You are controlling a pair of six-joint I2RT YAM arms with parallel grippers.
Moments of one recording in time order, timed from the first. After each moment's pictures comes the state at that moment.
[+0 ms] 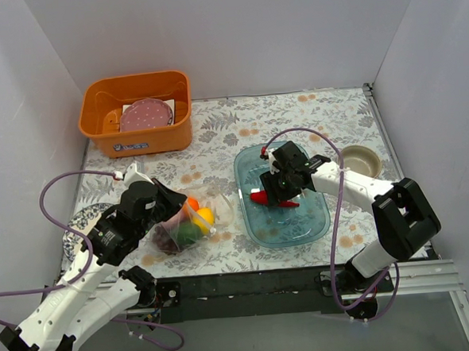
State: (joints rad) left arm -0.65 0.68 0.82 -0.69 -0.27 -1.03; right arm 0.63 1.52 0.96 -0.52 -0.15 0.18
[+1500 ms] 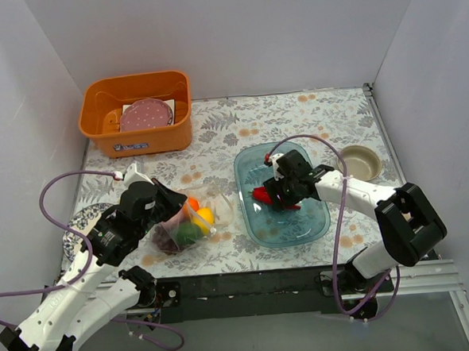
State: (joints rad) left arm -0.65 0.68 0.82 -0.69 -0.26 -1.03; right arm 0.63 1.47 0.85 -0.43 -0.08 0.12
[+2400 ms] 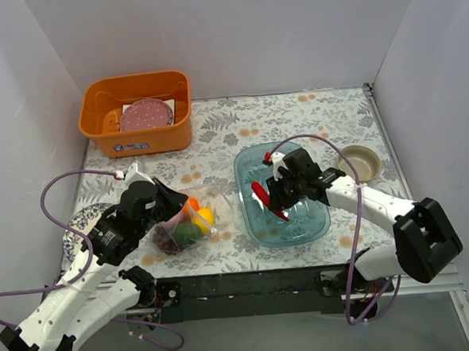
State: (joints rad) left arm -0.65 0.68 0.82 -0.68 -0.25 -1.03; right arm 0.62 1.36 0.80 -0.38 -0.30 0.10
